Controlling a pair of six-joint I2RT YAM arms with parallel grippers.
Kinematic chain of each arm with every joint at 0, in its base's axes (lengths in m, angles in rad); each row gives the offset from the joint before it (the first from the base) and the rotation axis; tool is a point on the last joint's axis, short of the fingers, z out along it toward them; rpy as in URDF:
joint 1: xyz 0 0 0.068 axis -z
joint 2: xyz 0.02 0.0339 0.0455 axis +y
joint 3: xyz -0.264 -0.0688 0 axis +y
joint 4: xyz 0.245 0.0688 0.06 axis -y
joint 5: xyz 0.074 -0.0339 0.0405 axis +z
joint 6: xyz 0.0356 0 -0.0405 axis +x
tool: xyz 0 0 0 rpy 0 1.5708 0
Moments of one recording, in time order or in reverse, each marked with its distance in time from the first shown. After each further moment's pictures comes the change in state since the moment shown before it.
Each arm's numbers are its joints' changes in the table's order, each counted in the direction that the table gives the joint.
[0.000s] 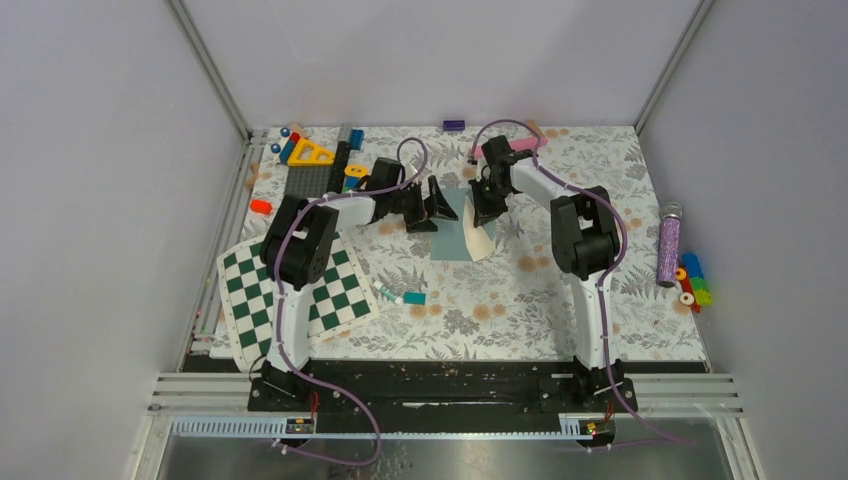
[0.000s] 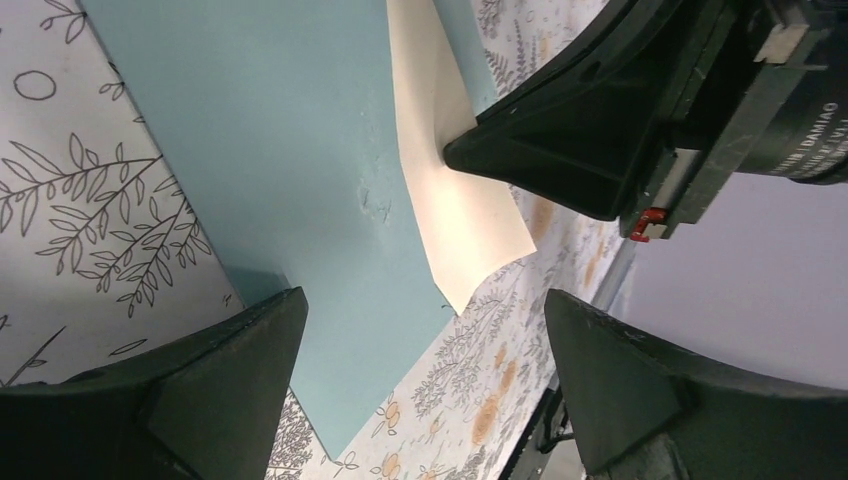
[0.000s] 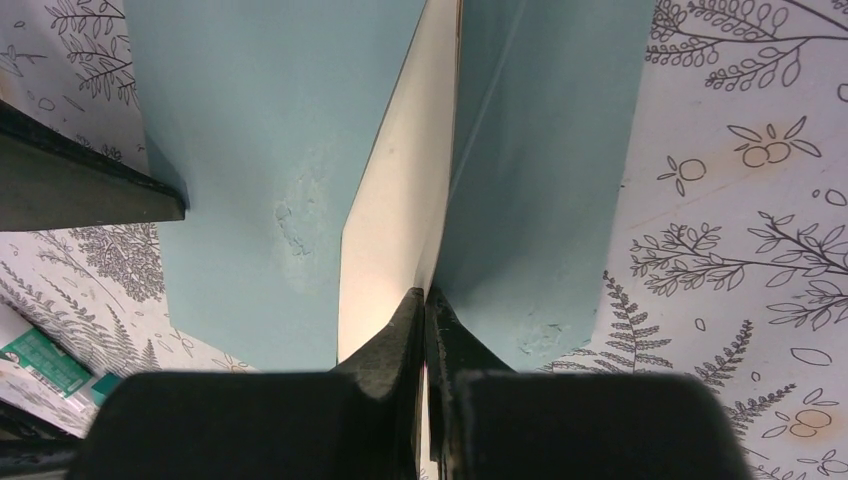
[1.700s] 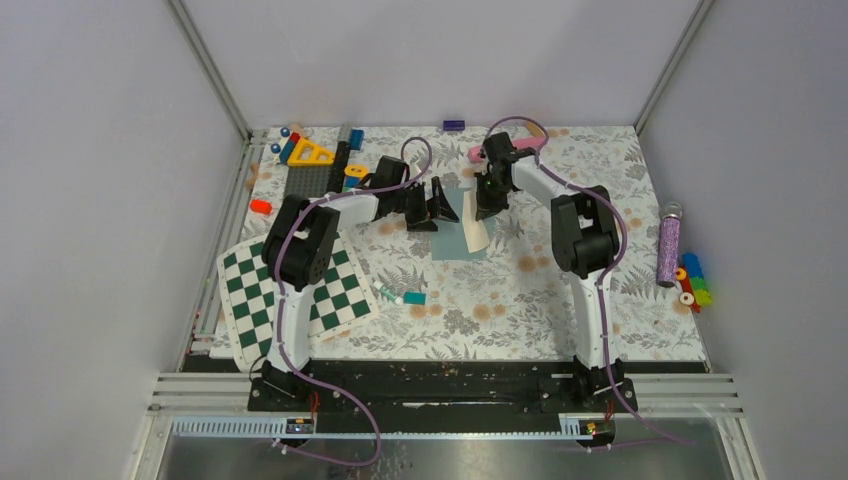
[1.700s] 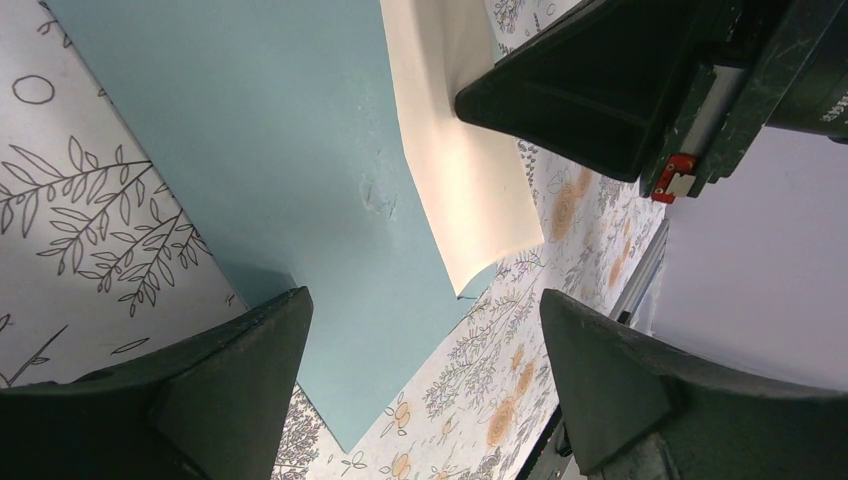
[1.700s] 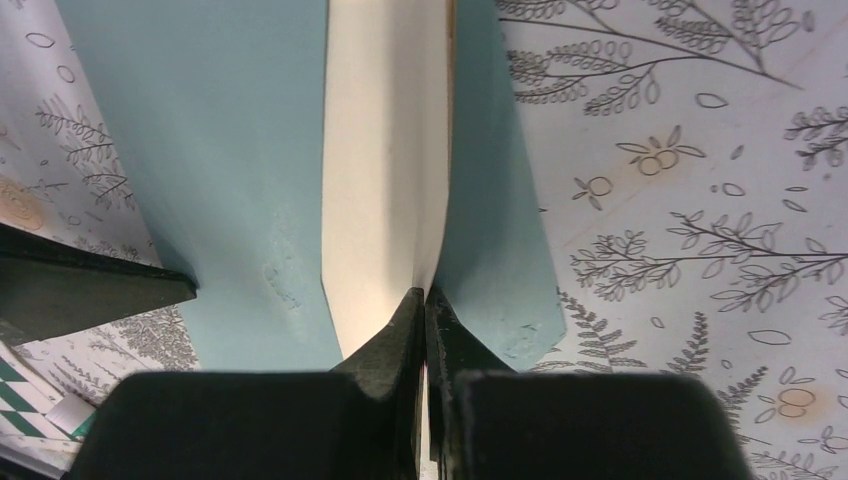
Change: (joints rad) left arm 0.026 0.000 -0.053 -0.117 0.067 0.080; right arm 0.014 0.016 -0.027 0.034 -0.083 0.181
